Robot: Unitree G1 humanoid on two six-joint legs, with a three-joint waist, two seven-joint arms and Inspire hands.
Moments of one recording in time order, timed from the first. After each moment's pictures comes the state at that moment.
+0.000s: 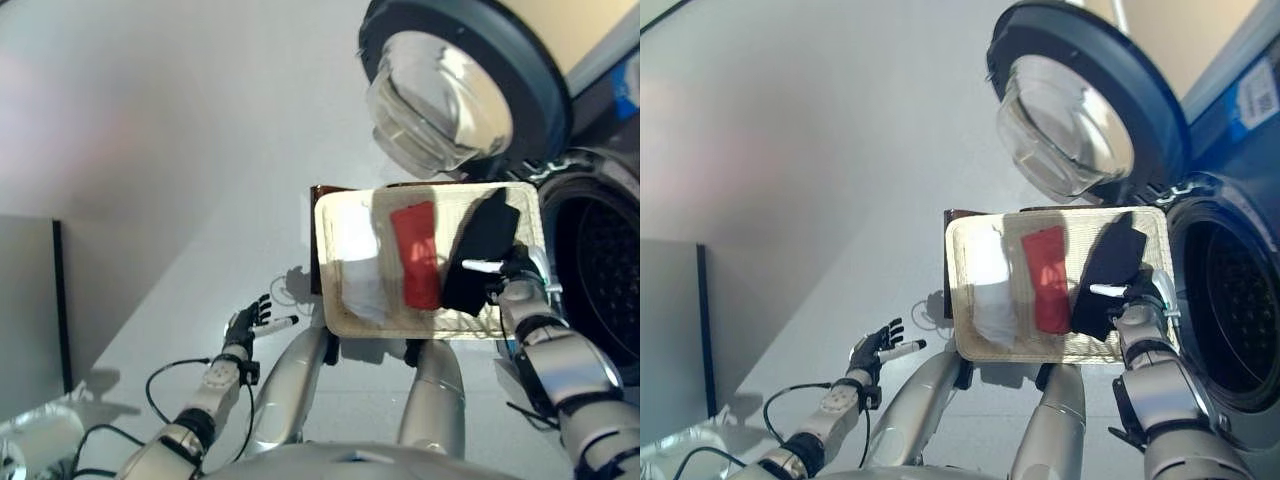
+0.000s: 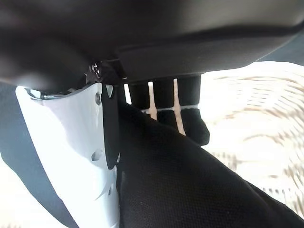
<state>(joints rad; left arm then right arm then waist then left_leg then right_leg) -0.15 0.19 -0.43 0.99 -0.45 -0.26 0.09 -0.63 -0.55 0.13 1.41 0.23 -0.10 -0.32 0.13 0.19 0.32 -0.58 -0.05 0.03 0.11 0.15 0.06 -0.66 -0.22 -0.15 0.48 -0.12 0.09</state>
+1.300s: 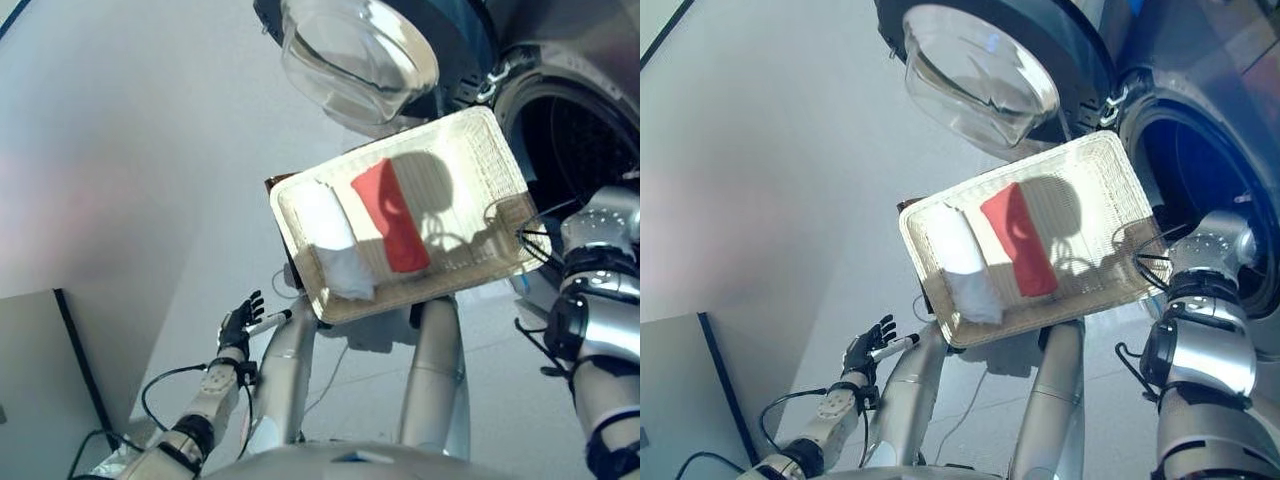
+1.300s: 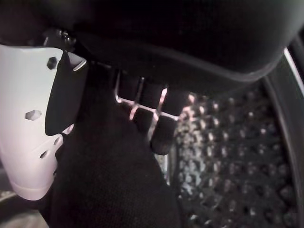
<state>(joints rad) -0.14 0.20 -0.44 0.96 -0.55 -0.34 0.13 -0.96 -0.74 -0.27 1.05 1.09 -0.58 -0.60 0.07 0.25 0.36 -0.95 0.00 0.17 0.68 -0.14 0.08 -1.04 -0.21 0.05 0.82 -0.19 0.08</state>
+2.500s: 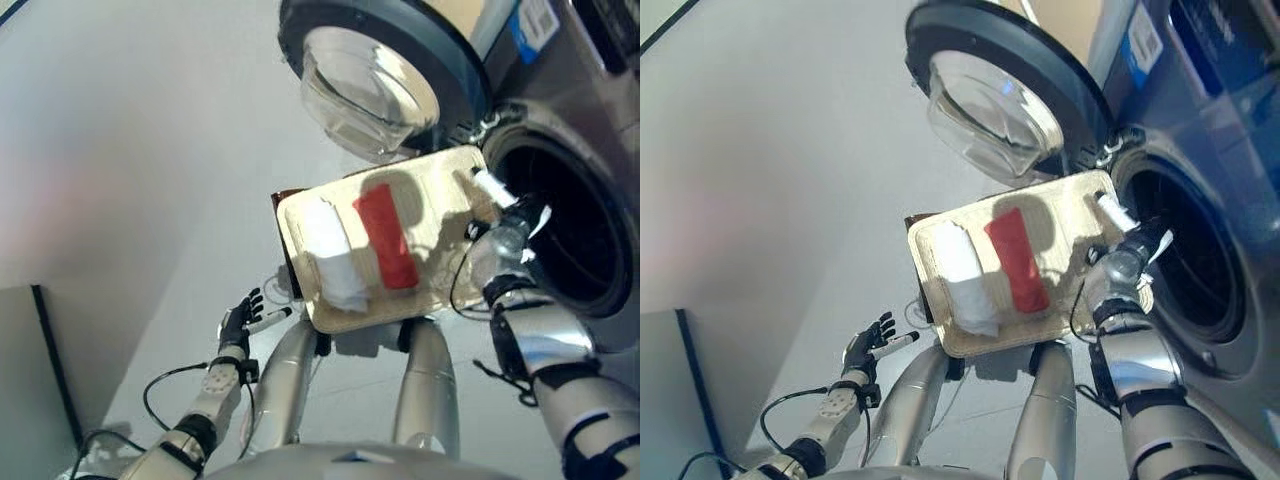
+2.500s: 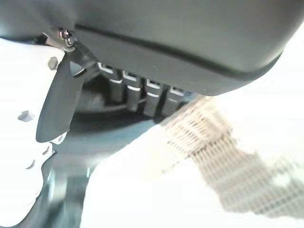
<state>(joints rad) -0.13 0.19 -0.43 1.00 -0.51 -0.36 0.16 -0.81 -0.44 0.20 1.33 0.61 -0.28 -0.45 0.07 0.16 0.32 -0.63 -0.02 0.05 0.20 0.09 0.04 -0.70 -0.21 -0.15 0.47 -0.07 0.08</state>
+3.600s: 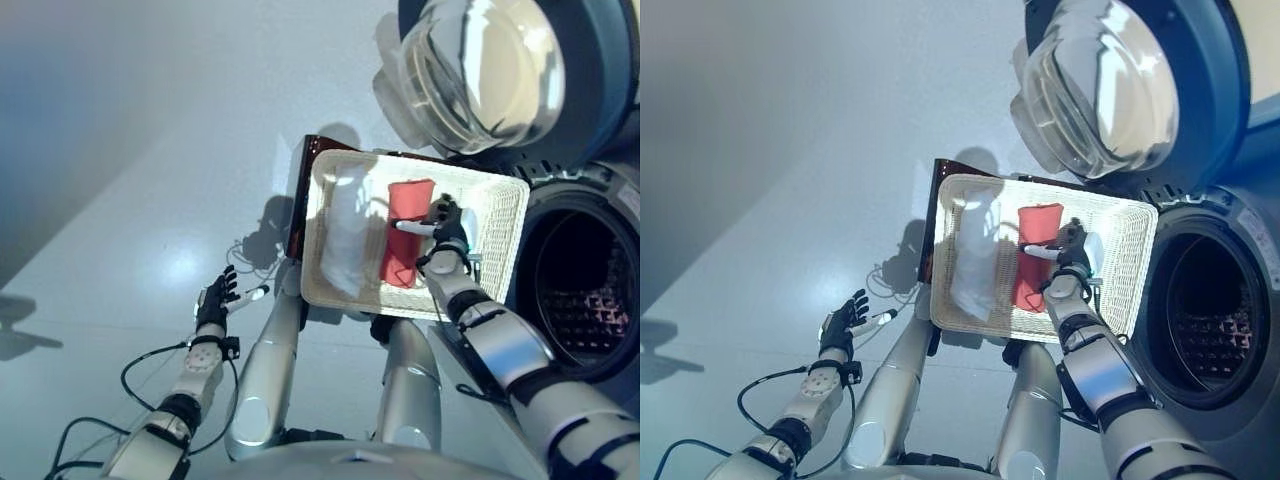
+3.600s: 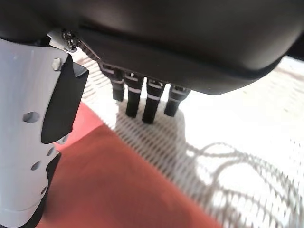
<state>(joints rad) -0.21 0.26 -0.34 0.93 -0.45 -0.36 0.23 -0.82 -0.33 0.40 1.43 0.28 -0.19 -0.54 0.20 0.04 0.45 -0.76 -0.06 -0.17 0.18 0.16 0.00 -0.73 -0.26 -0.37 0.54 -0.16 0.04</state>
